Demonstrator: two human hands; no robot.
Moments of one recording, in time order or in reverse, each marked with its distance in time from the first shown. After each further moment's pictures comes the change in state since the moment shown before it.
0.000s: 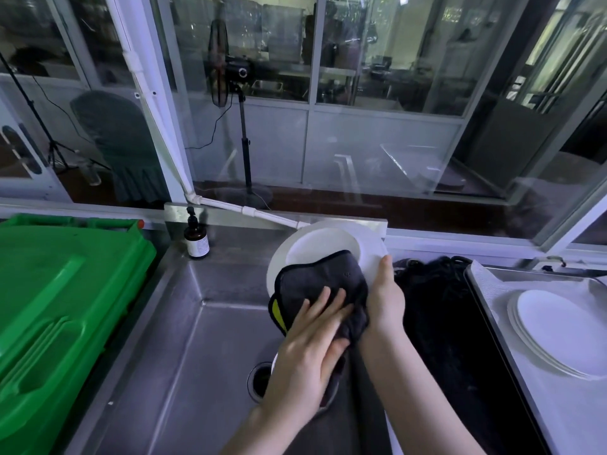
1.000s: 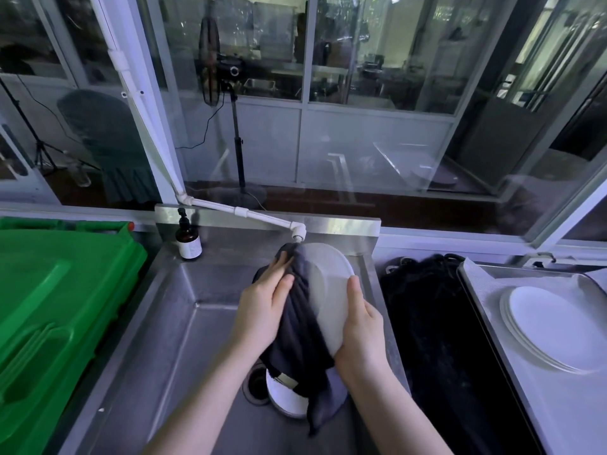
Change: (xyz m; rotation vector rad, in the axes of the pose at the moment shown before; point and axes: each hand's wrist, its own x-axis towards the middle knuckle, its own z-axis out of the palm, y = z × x) left_hand 0.051 -0.062 -0.025 0.011 0.073 -0.425; right_hand -0.040 0.028 -0.014 -0.076 -0.217 -0.037
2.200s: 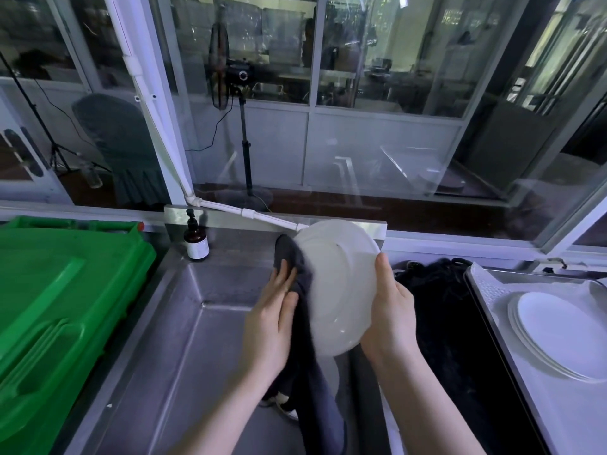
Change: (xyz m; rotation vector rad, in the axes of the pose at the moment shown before) left_hand -0.035 0.008 0.005 -0.159 0.075 0.029; right_hand 0.016 -0.031 -0.010 0.103 0.022 -0.116
